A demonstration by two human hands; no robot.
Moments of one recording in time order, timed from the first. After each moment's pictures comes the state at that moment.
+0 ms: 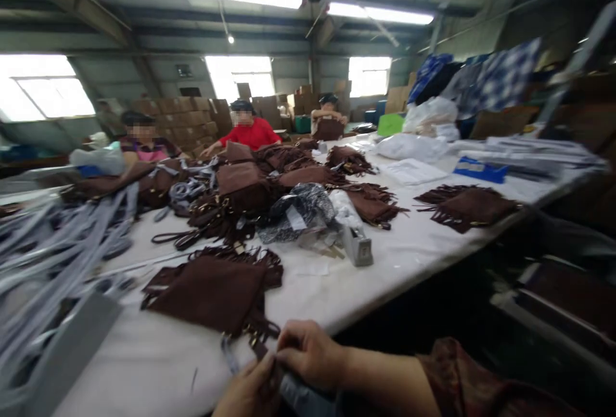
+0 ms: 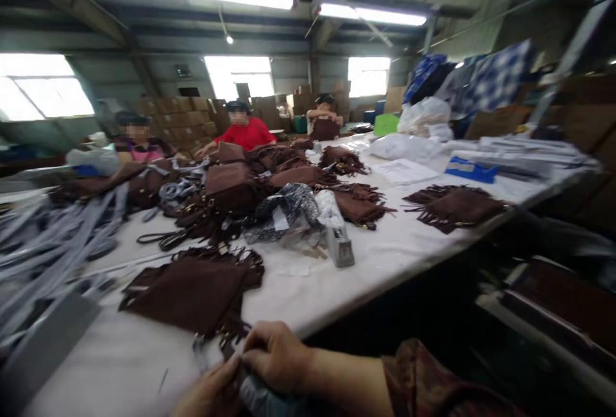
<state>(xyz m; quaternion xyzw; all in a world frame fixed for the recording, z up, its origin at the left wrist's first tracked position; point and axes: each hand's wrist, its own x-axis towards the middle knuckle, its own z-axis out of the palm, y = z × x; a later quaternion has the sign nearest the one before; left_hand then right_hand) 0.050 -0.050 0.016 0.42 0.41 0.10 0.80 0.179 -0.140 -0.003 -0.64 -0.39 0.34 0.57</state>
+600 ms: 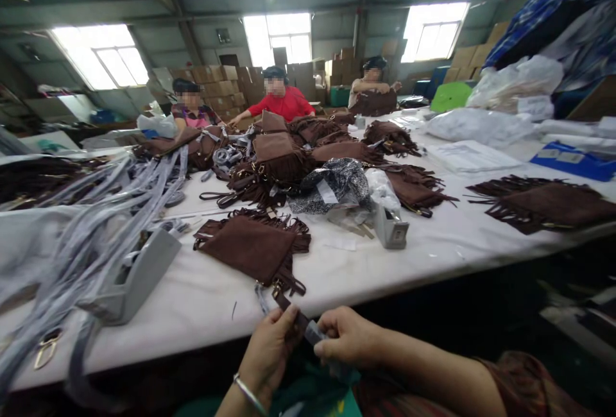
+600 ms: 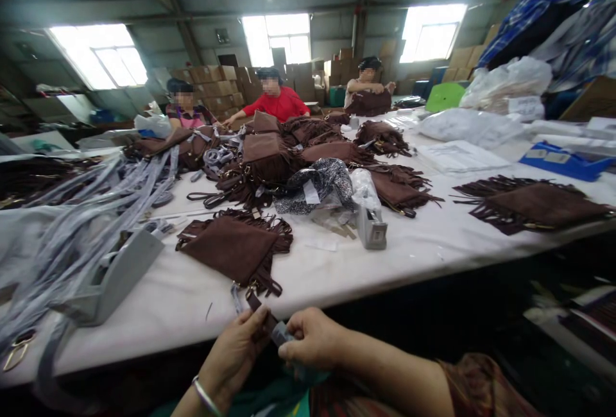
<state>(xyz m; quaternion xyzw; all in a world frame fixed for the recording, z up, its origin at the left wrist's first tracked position) 0.042 -0.056 0.007 0.36 0.41 0.17 0.82 0.178 -0.178 0.020 -0.63 -0.29 0.61 0.39</state>
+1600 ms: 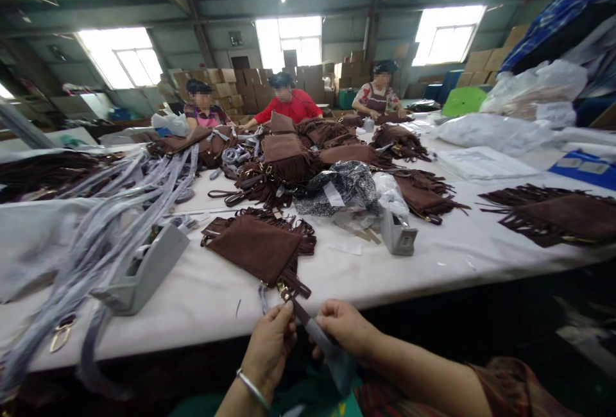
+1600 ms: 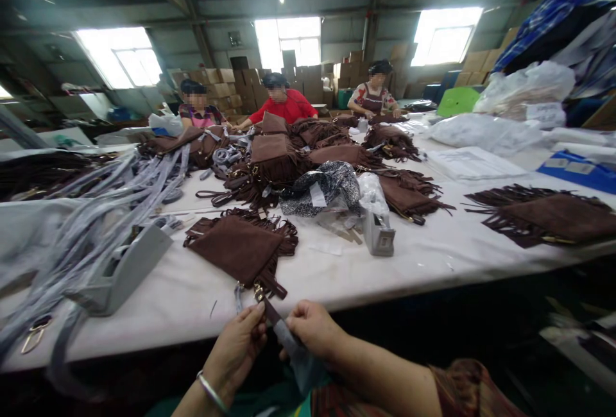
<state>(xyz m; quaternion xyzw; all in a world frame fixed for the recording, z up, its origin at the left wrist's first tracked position) 0.043 -0.050 -0.005 0.34 0.45 0.21 0.80 0.170 -0.156 -0.017 -0.60 -0.18 0.59 0.51</state>
